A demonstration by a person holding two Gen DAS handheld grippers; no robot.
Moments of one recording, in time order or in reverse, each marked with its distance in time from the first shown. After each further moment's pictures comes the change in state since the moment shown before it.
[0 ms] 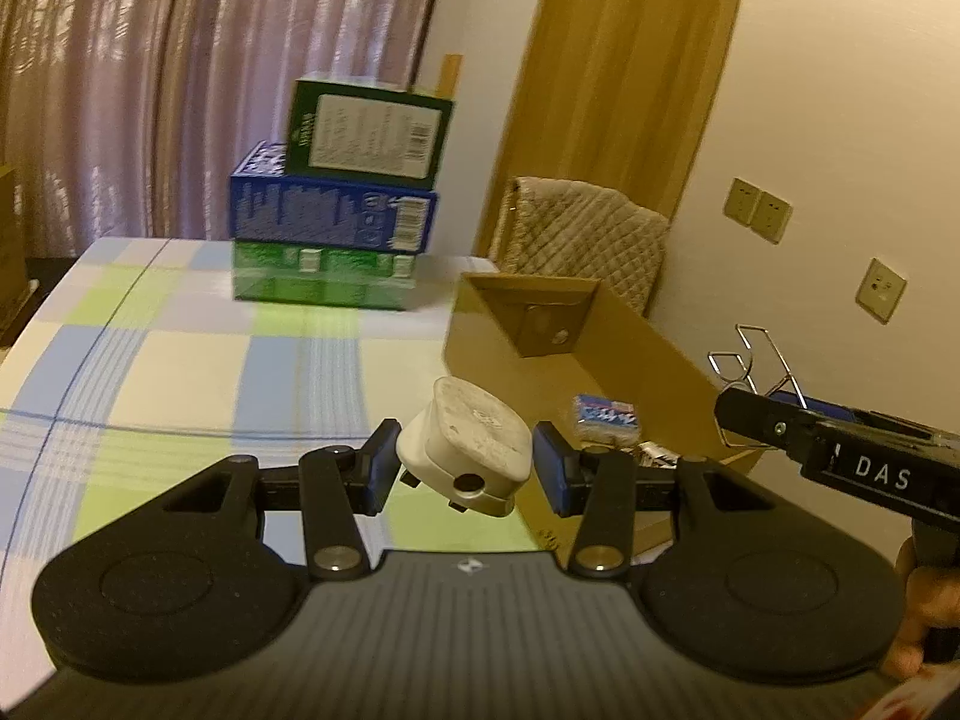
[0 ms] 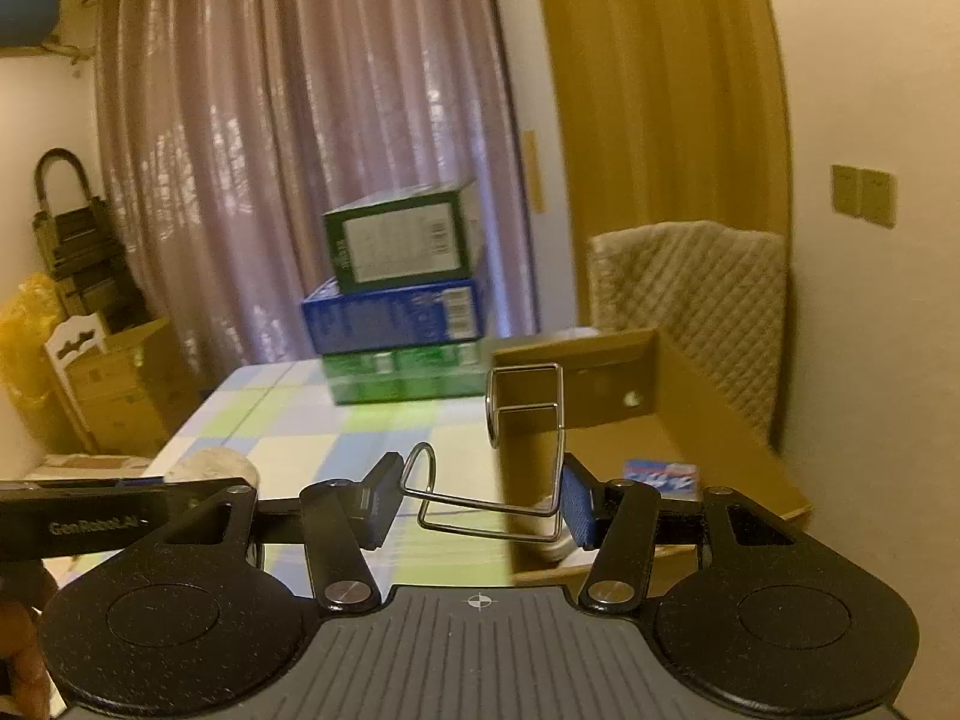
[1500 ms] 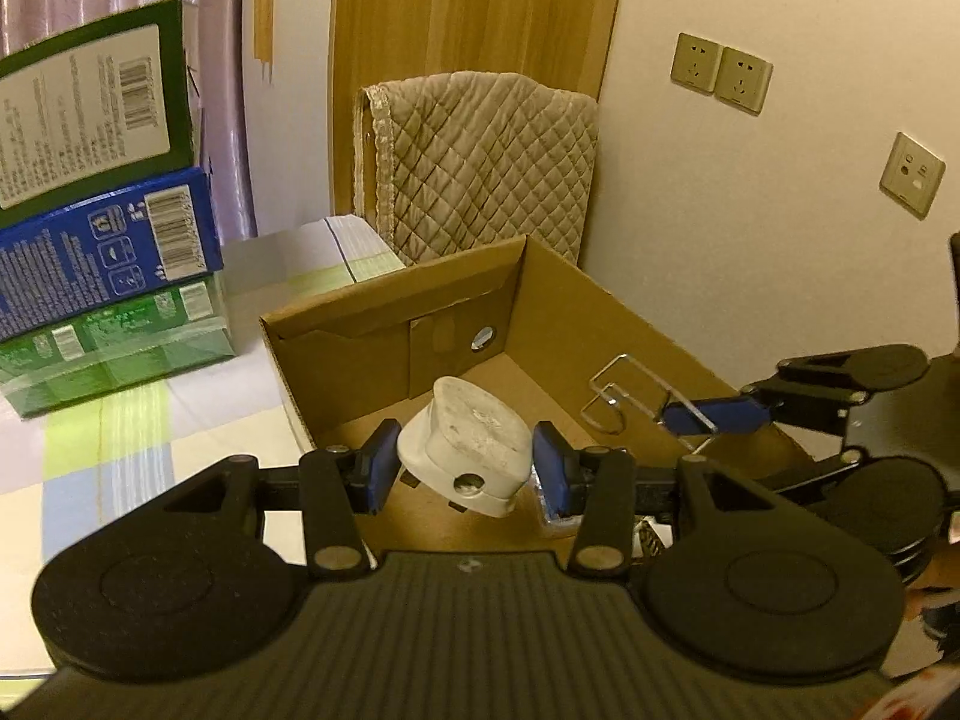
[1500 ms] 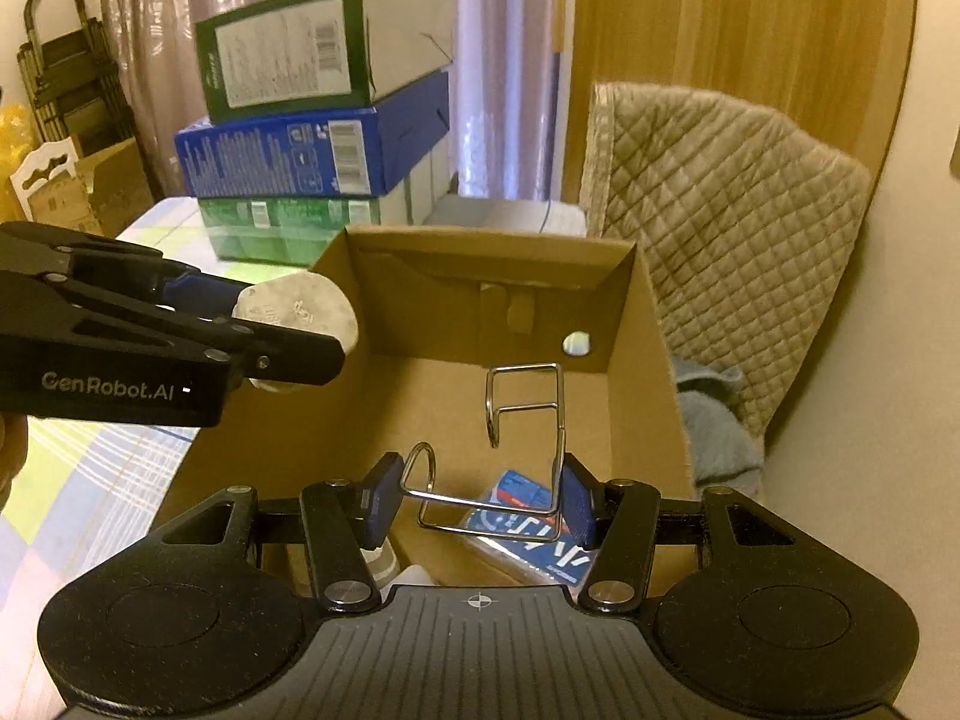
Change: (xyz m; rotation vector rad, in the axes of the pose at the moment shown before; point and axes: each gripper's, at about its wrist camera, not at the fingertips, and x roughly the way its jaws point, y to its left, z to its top) left arm 0.279 -0.076 0.074 0.241 0.210 -0.135; right arm 0.236 -0.135 0.031 -0.200 0.377 0.062
